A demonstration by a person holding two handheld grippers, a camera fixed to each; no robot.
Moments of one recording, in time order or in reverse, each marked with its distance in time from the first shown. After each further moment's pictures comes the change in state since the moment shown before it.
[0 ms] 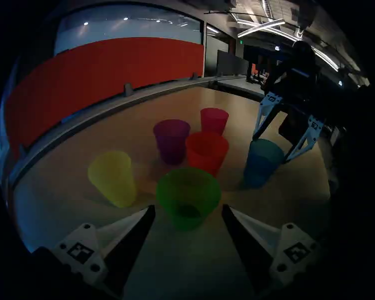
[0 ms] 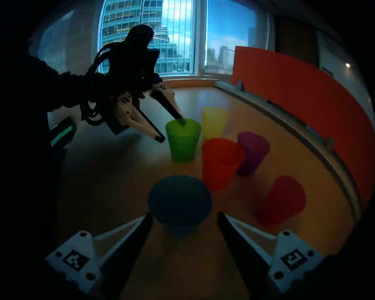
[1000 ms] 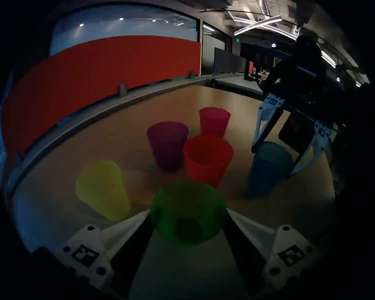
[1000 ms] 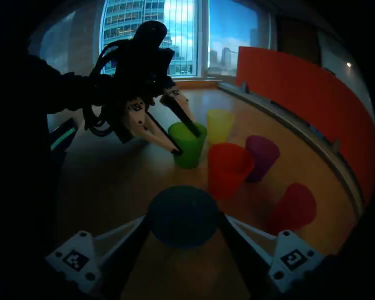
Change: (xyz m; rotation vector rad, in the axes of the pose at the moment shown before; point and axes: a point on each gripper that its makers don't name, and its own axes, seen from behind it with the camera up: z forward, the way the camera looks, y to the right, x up) left arm 0.009 0.000 0.028 -0.013 -0.007 0.024; right arm 0.007 -0.003 0.019 0.022 0.015 -0.001
